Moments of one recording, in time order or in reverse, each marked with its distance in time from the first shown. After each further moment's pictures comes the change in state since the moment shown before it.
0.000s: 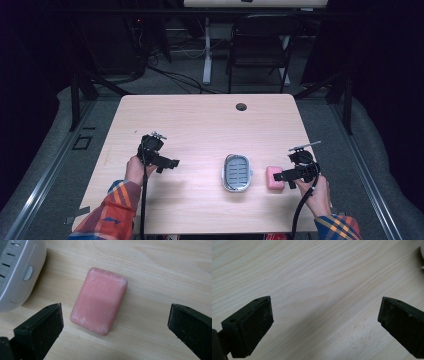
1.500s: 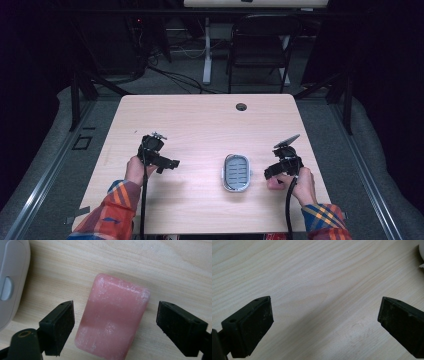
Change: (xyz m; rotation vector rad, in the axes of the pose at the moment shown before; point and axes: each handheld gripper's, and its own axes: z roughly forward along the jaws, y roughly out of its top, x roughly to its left) left arm -0.001 0.000 0.001 0.013 -0.011 -0.008; right arm 0.017 0.030 0.039 0.184 -0.039 0.037
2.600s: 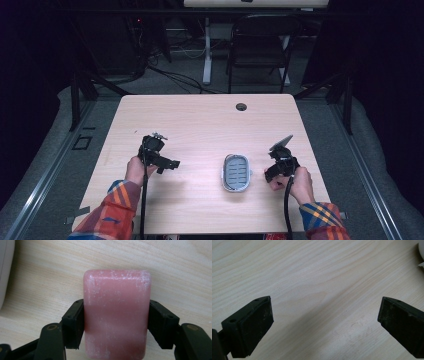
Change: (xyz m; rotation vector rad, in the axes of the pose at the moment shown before) left arm 0.000 0.000 0.002 0.009 -0.008 -0.004; right arm 0.007 0.003 0.013 0.068 -0.034 -0.031
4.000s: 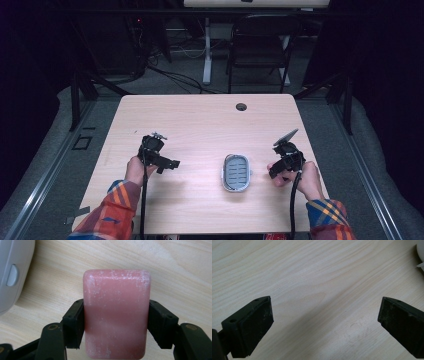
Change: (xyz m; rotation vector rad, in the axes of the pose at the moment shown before) left arm 0.001 0.000 -0.001 -0.003 -0.007 0.001; right arm -0.012 0.005 -0.026 0.006 0.037 -0.081
